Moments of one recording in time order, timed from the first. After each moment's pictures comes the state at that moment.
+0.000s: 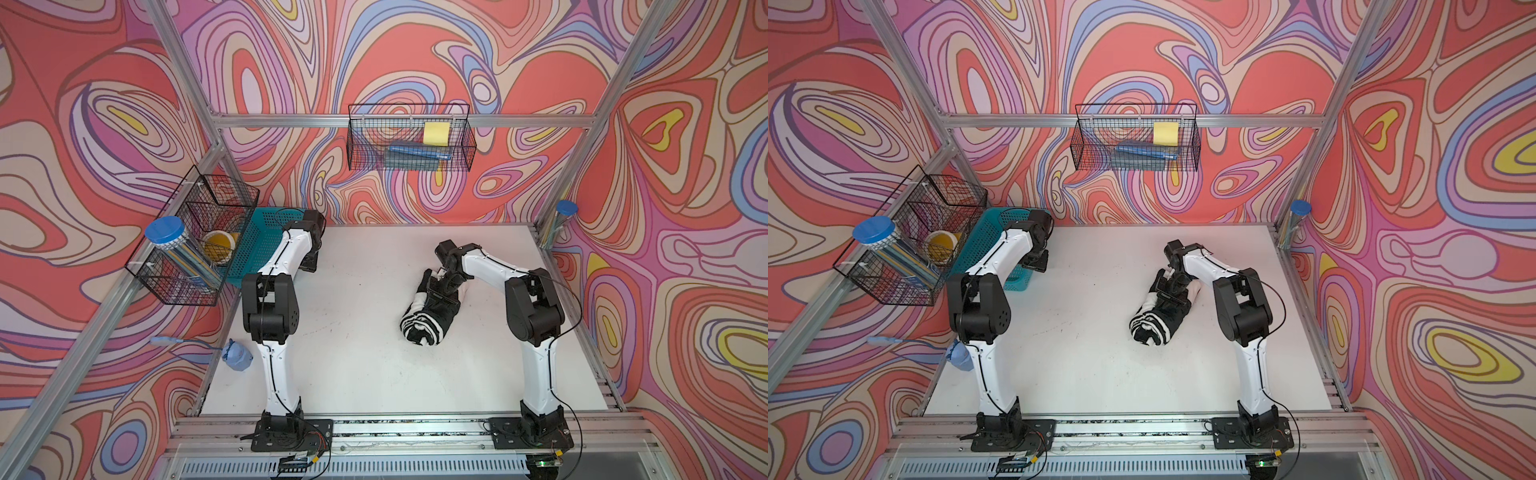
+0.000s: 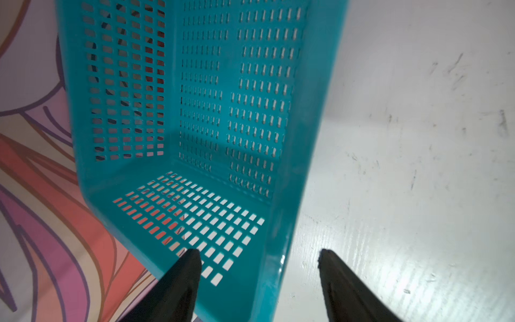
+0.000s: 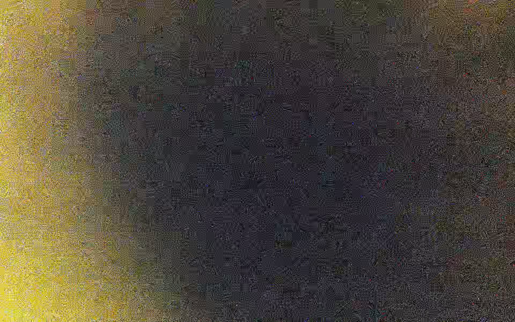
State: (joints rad) left arm -0.04 2.11 1.86 -1.06 -0.53 -0.04; right arm 0.37 2.16 1.64 -1.01 -0.48 0.63
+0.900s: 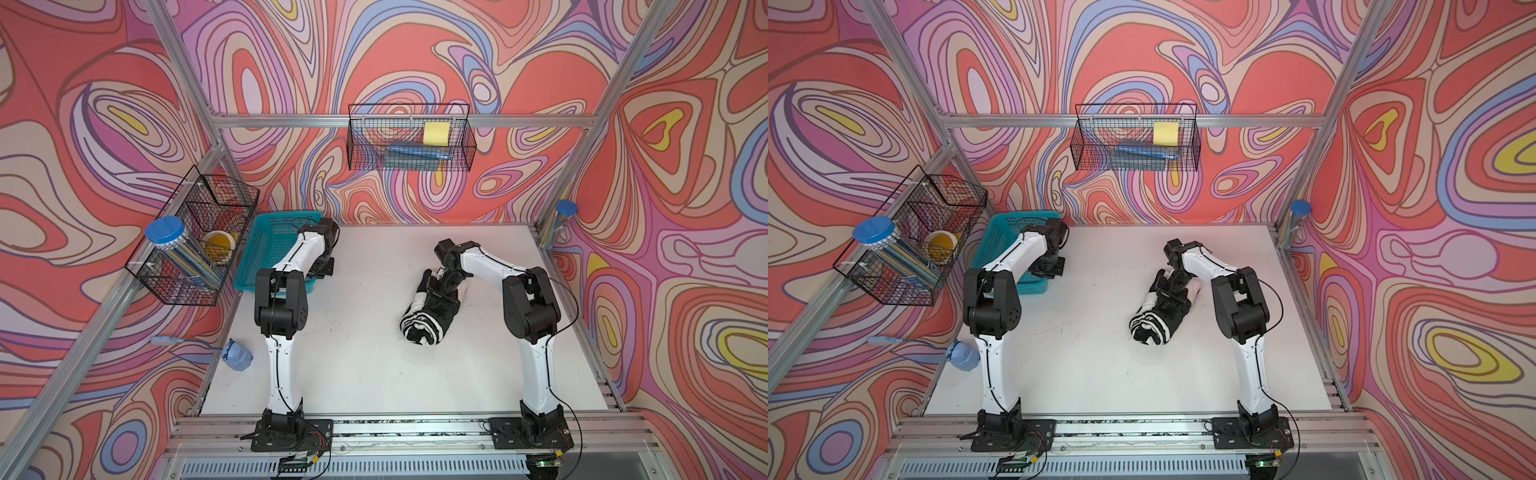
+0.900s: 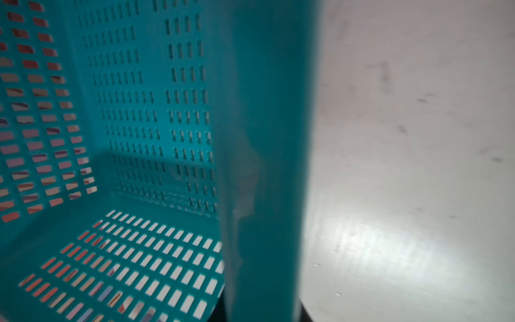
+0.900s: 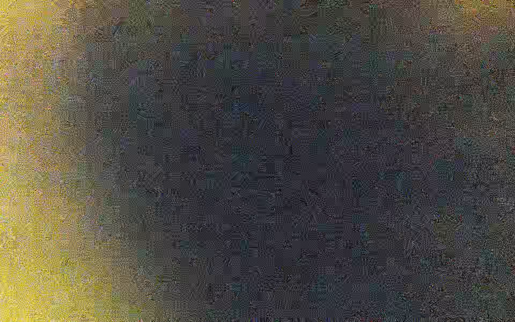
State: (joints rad) left arm -0.18 2.18 1.87 -1.13 -0.33 -0.17; right arm 0.37 2.20 1.69 -1.07 -0.49 0.63
